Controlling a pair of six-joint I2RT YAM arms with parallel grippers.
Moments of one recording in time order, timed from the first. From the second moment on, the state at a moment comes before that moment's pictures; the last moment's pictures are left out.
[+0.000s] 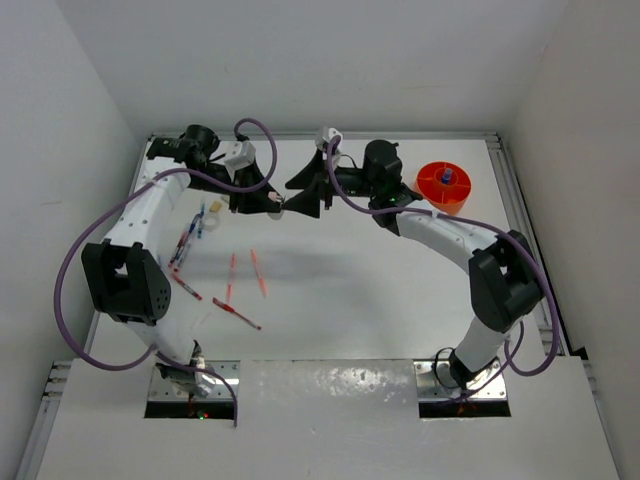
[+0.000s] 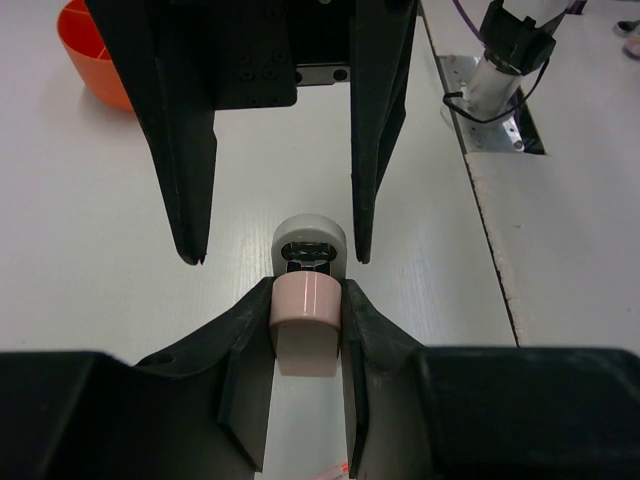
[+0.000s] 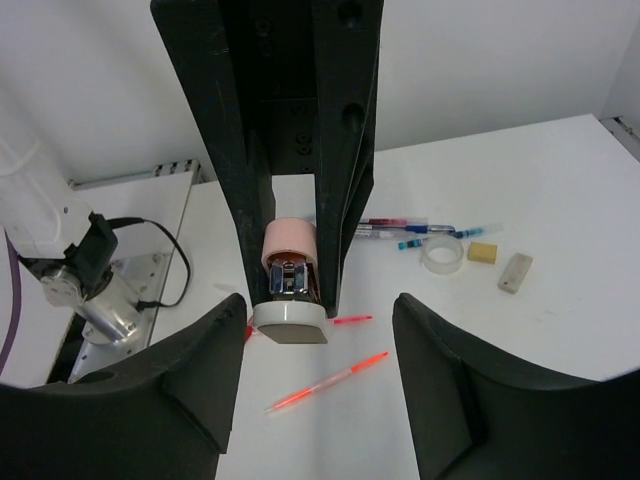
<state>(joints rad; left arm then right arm) -0.10 1.67 1.62 -1.28 1.36 1.23 0.57 1.71 1.21 0.54 -0.92 0.16</state>
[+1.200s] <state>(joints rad) -0.10 1.70 1.64 -1.30 1.38 1.24 0.58 1.74 1.22 0.52 -0.95 0.20</state>
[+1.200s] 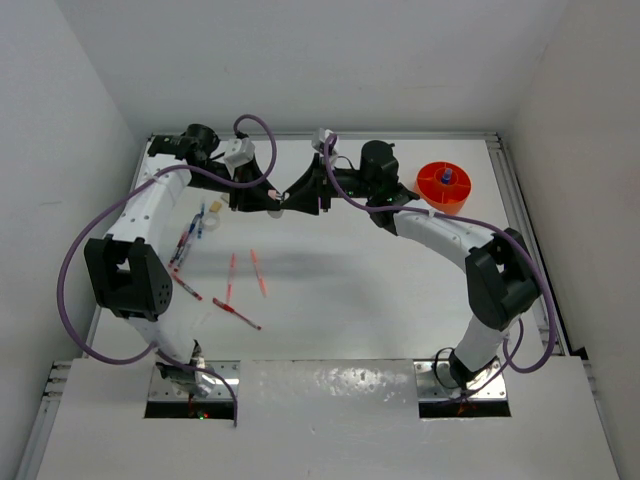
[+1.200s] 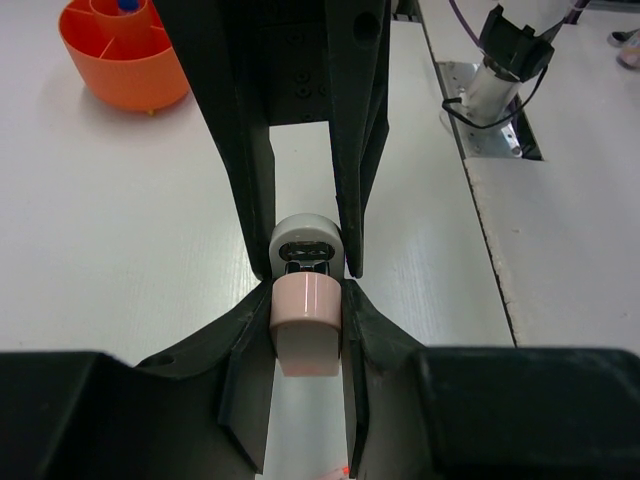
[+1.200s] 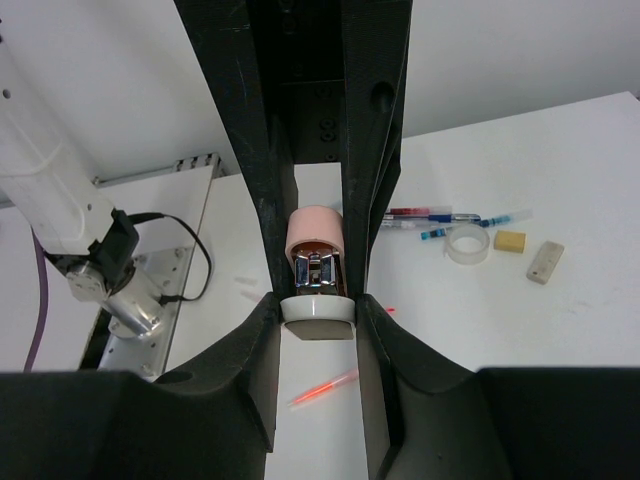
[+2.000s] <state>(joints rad) -0.10 1.71 1.64 -1.33 1.39 1.29 0.58 1.73 1.21 0.53 -0.94 0.18</state>
